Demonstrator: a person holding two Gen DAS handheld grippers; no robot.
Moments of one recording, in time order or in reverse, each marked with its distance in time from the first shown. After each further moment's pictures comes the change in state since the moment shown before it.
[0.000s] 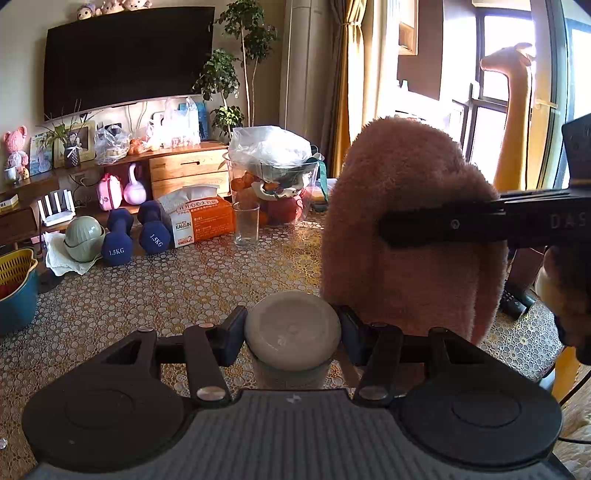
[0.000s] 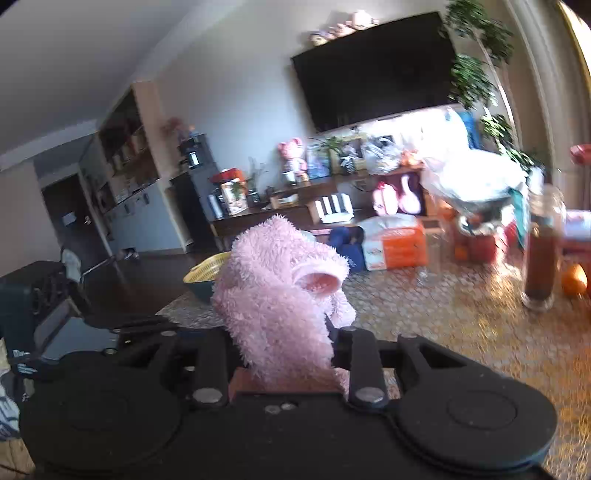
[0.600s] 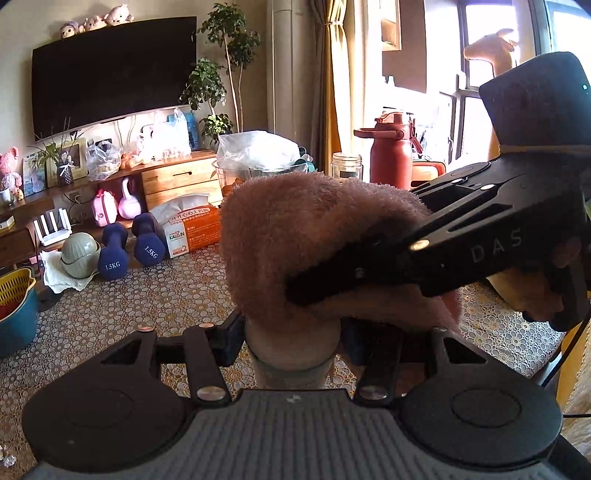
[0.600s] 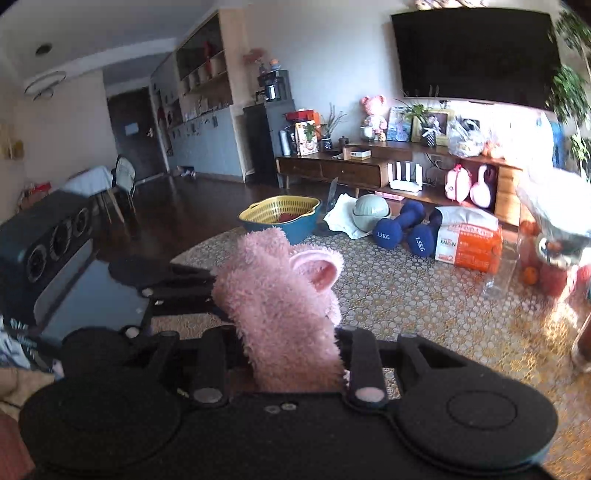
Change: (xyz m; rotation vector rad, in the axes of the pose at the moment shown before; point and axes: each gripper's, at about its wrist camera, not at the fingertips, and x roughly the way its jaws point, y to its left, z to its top) left arm 0.000 -0.010 -0.004 0.061 -0.013 -0.003; right arm 0.048 0.027 0.013 -0.185 0.192 0.160
